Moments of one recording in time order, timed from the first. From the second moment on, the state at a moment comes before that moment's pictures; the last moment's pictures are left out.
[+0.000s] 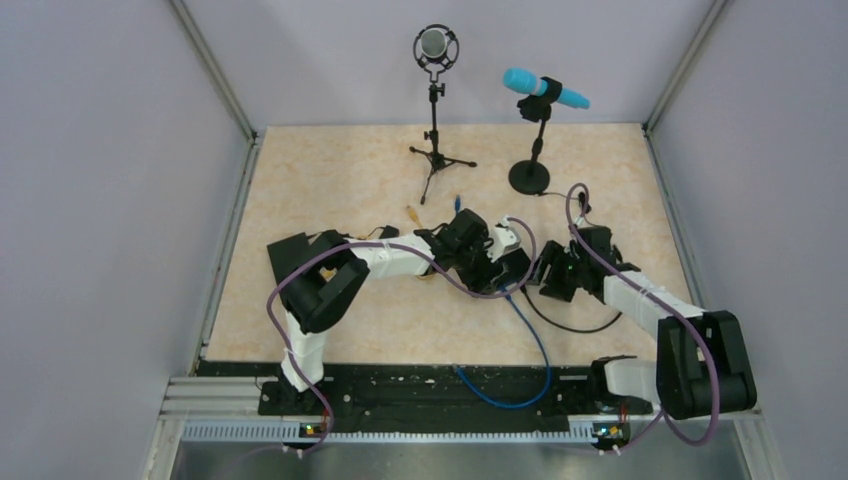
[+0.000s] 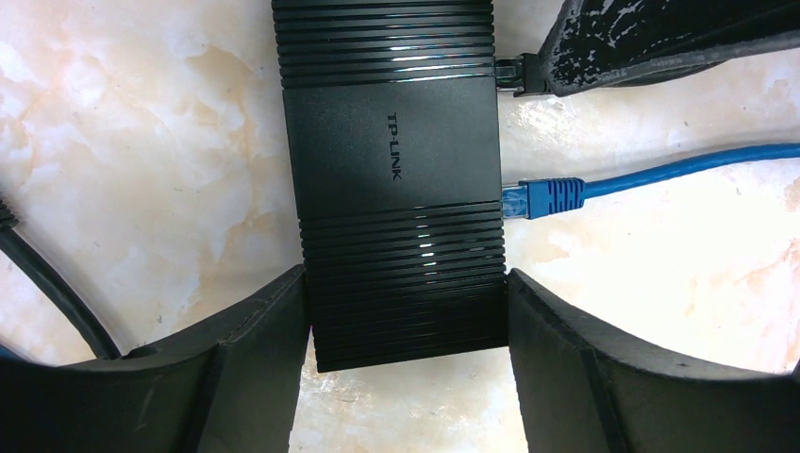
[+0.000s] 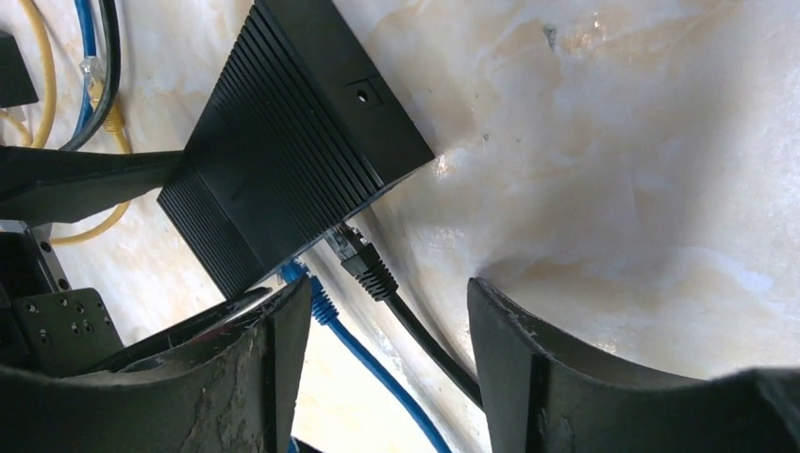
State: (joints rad) left arm -0.88 1.97 1.25 -0.14 0.31 0.15; right arm 0.14 1.24 0.50 -0.23 -0.33 0.60
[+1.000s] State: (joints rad) left arm -0.88 1.96 1.23 -0.13 0.31 0.14; right arm 0.08 1.40 0.42 0.11 -0.56 0.69
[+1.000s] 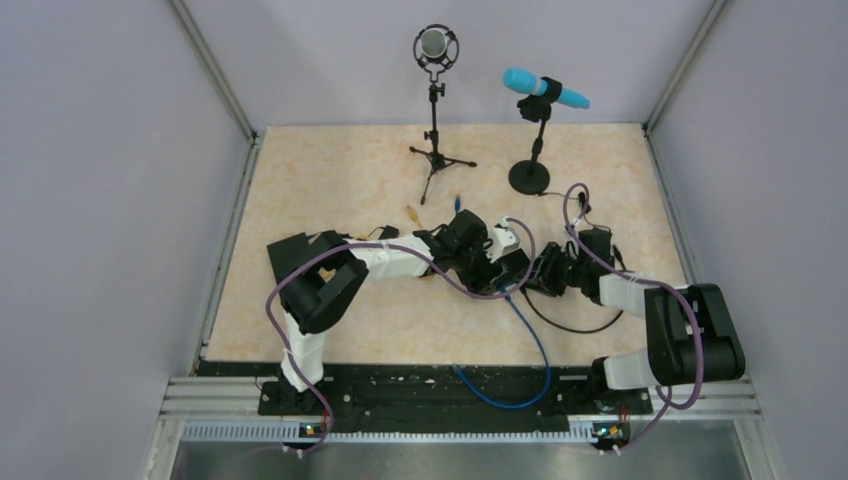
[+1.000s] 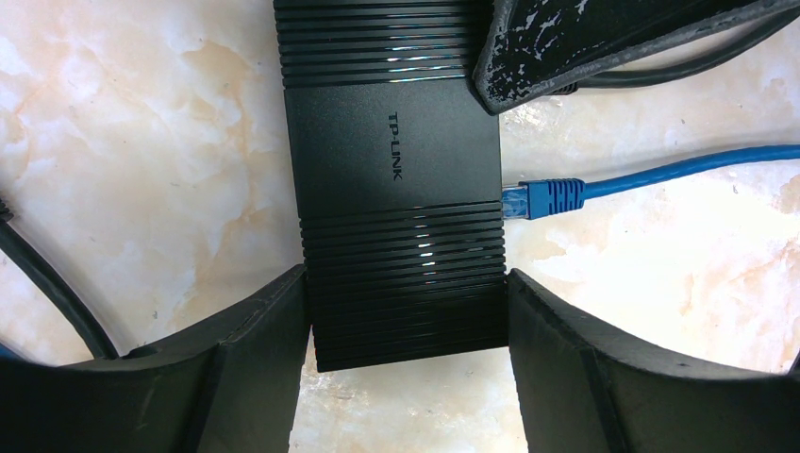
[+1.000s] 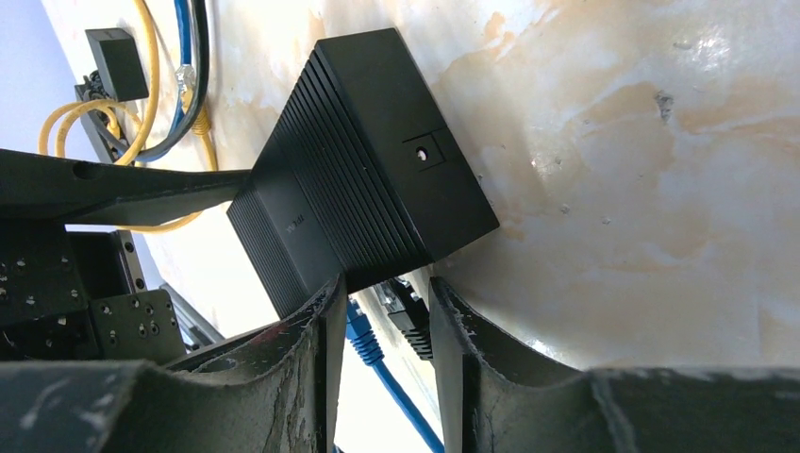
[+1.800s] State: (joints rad) left arm -0.88 1.96 1.23 -0.13 0.31 0.14; right arm 0.08 1.37 0.40 0.11 -0.56 0.68
